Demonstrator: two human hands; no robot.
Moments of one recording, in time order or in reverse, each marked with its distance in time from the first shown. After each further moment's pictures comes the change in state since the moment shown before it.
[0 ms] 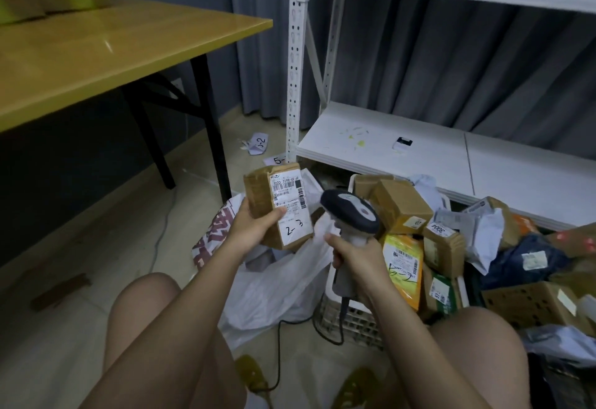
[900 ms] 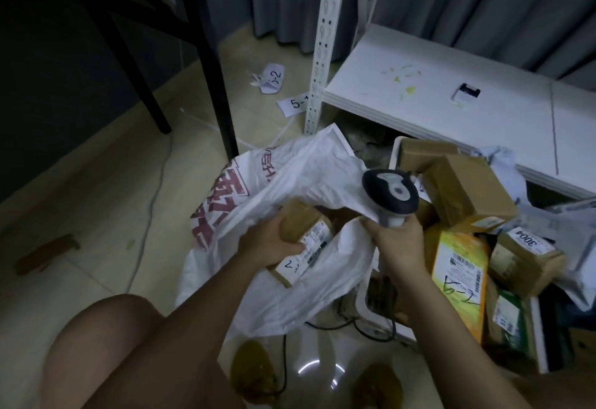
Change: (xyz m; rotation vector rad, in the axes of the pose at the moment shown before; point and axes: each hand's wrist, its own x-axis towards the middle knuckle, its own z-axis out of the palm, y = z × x) left_hand 0.128 -0.136 -0.005 0.728 -0.242 -0.222; right_hand 0.164 0.066 0.031 -0.283 0.220 0.024
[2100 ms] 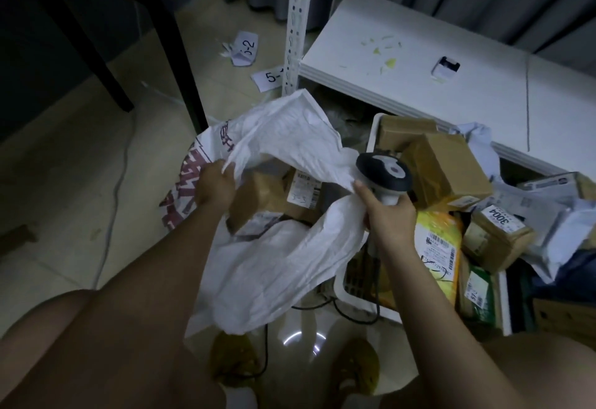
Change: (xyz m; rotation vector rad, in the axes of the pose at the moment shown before) left_hand 0.086 -0.018 -0.029 -0.127 0.606 -0.011; right_hand 0.018 -0.002 -0.014 0.067 0.121 0.085
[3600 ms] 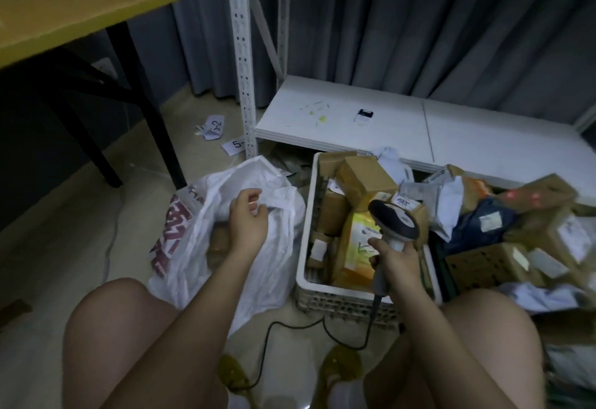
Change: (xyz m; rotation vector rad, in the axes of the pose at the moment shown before) left_hand -0.189 0.137 -0.060 -0.457 -0.083 0.177; right_hand -0.092 0.025 -0.148 0.321 0.029 0.147
